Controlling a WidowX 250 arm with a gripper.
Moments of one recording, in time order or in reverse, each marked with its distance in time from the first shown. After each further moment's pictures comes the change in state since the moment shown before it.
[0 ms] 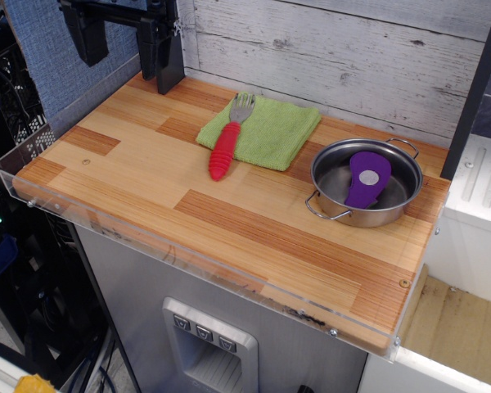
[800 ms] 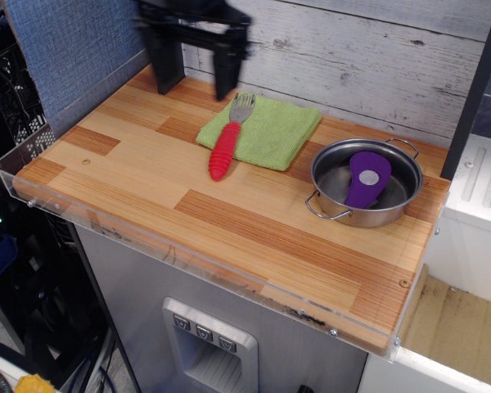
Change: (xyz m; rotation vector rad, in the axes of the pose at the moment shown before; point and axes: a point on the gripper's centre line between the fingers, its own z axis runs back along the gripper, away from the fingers) arm 0.016 -0.073 -0.010 -0.043 -0.037 -0.128
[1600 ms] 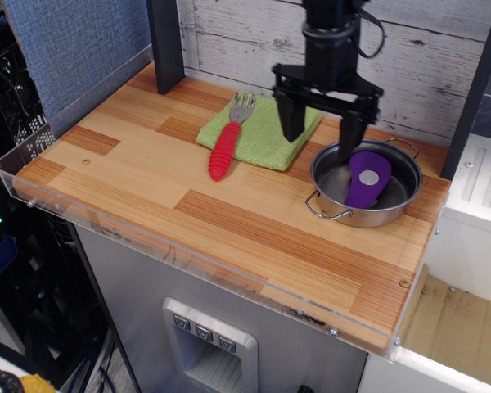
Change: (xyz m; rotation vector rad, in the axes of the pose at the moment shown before) arm 0.059 -0.087 -0.078 -0.093 0.034 -0.095
